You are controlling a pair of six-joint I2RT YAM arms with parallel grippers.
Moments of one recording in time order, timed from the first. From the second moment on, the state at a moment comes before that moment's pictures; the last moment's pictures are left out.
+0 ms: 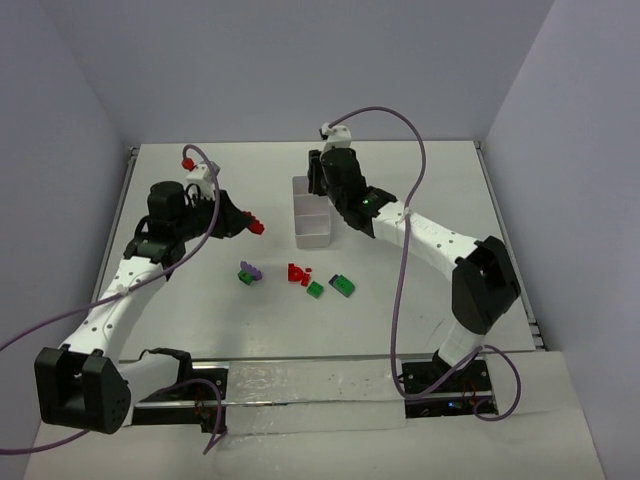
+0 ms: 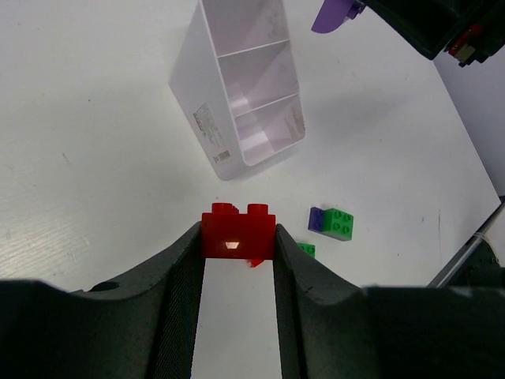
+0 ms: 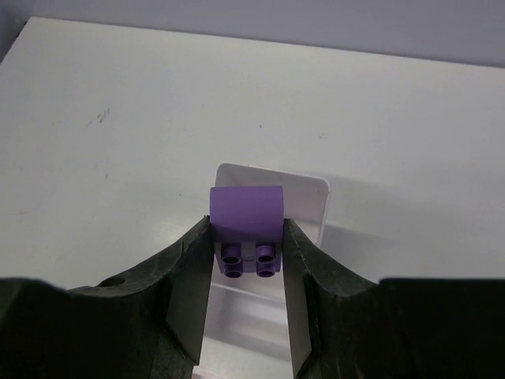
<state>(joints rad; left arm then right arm) -0.20 1.12 0.86 -0.17 0.50 -0.28 0.68 1.68 1.37 -0.02 0.35 0.27</state>
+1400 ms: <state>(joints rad) -0.36 1.23 0.87 -0.08 0.18 -0.39 0.70 1.90 1.28 0.33 0.46 0.18</state>
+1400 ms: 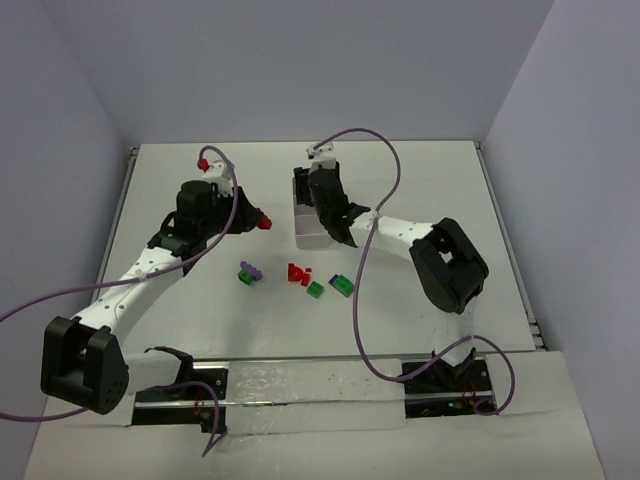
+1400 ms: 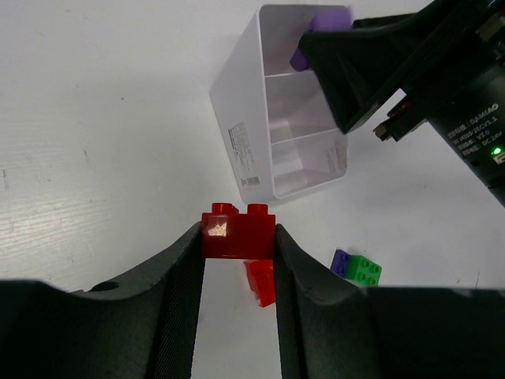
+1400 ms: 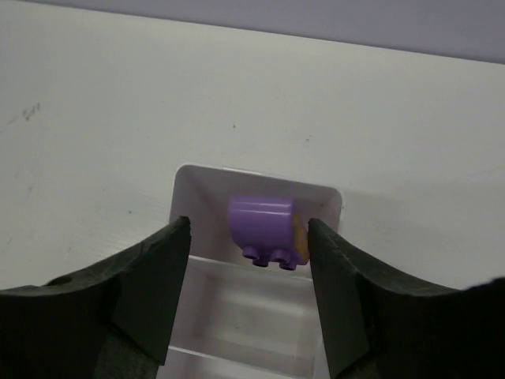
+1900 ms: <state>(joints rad) -0.48 1.36 1.02 -0.09 0.01 -0.44 0.68 1.78 1.44 0.04 0.35 0.31</state>
